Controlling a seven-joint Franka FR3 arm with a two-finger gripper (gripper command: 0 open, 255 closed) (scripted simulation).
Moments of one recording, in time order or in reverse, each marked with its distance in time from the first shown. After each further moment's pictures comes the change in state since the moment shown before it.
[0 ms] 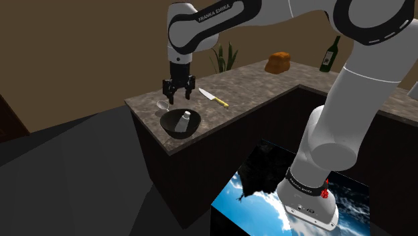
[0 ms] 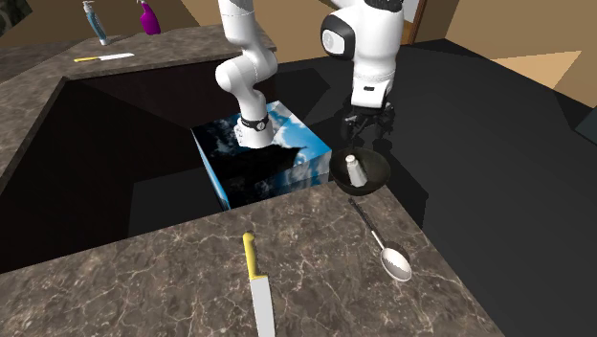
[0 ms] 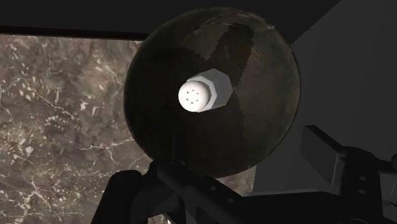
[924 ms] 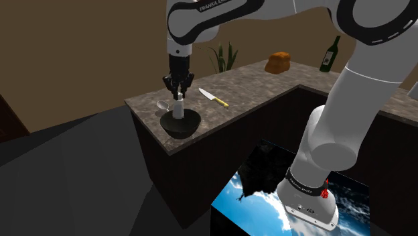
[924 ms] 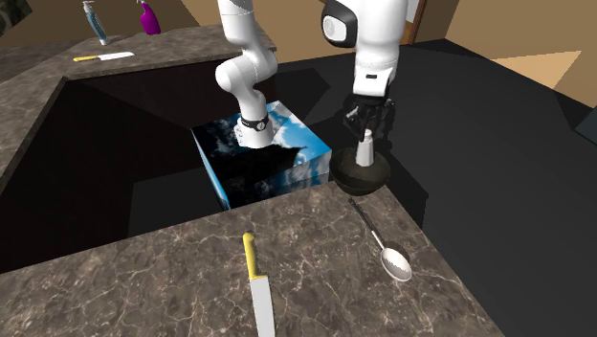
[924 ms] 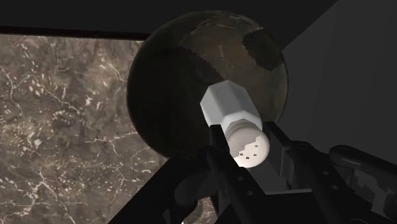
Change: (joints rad) arm 0.000 -0.017 0.001 0.047 -0.003 -0.064 0.008
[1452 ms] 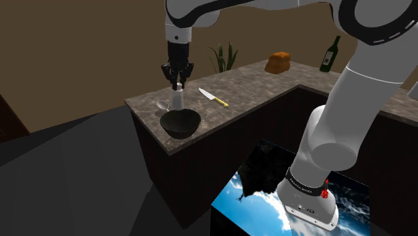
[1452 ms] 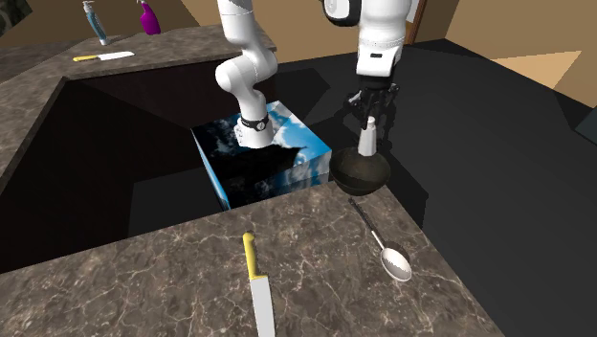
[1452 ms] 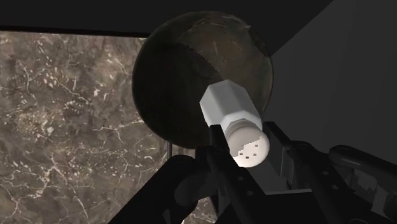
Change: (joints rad) arm -0.002 -0.009 -0.002 0.098 -0.004 -0.107 0.006
